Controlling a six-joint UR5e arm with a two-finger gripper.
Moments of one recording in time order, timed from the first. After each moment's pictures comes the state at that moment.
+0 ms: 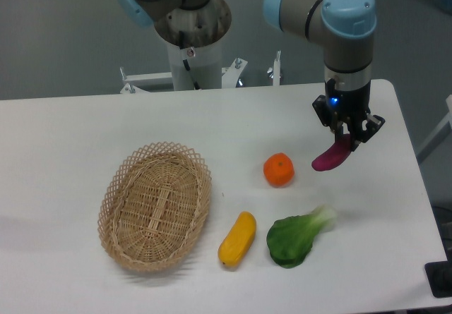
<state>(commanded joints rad) 2.72 -1.78 -1.71 -0.91 1.58 1.43</state>
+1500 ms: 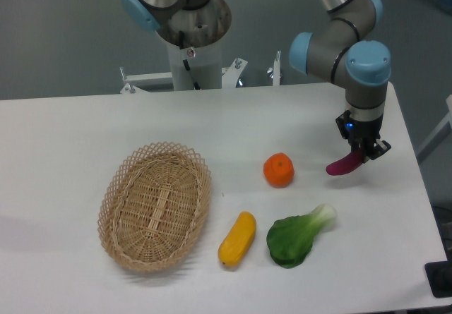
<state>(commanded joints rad) 2.87 -2.01 -1.85 -0.63 1.61 1.83</state>
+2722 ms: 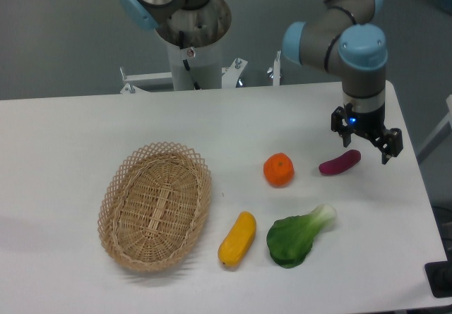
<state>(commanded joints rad) 2.77 -1.82 -1.75 -0.66 1.58 1.53</state>
